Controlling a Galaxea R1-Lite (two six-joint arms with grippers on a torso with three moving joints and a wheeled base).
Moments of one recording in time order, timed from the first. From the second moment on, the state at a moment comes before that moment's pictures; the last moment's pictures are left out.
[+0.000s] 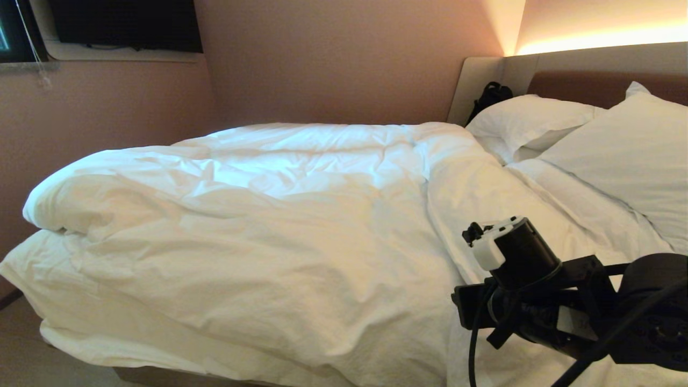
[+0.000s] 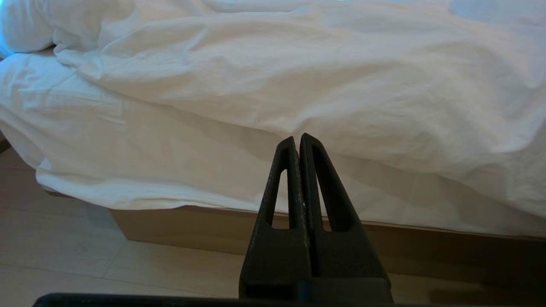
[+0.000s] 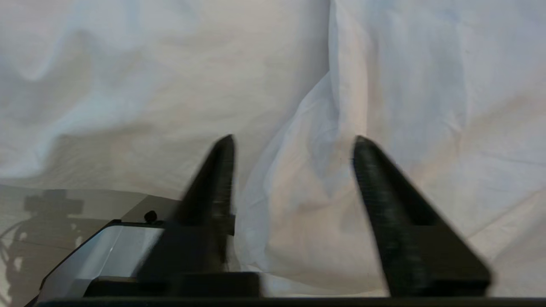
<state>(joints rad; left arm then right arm) 0.00 0.00 0.00 0.01 0.00 0.00 0.70 1.69 -0.90 0.03 -0.48 0.41</state>
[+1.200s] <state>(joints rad) 0.00 0.00 0.00 0.01 0.00 0.00 0.56 1.86 -0.98 0.03 -0.41 0.42</state>
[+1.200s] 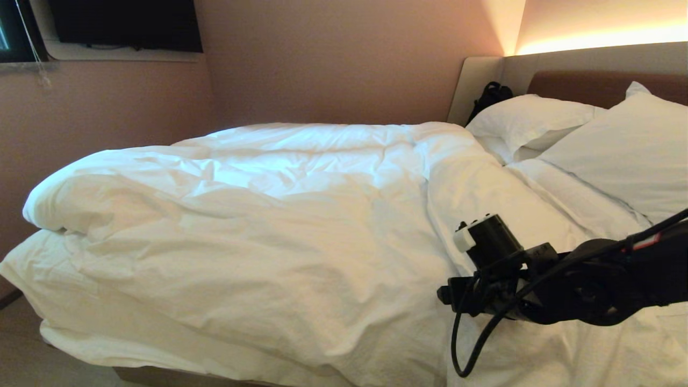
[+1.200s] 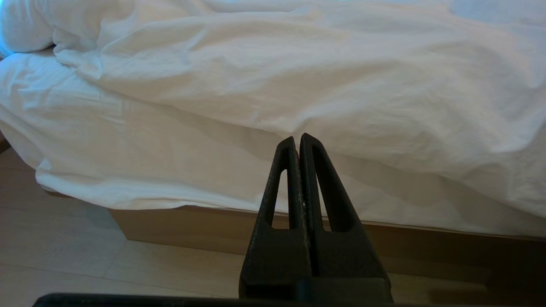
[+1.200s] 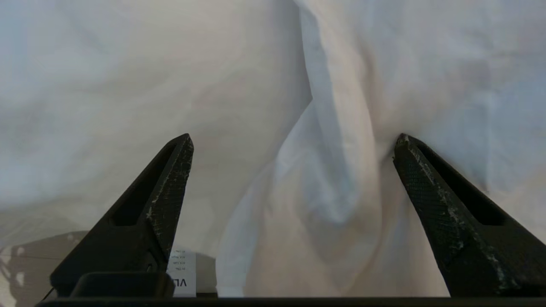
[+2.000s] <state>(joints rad) 0.00 0.00 0.00 0.01 0.00 0.00 0.55 1.87 -0.99 0.03 -0.41 0.43</state>
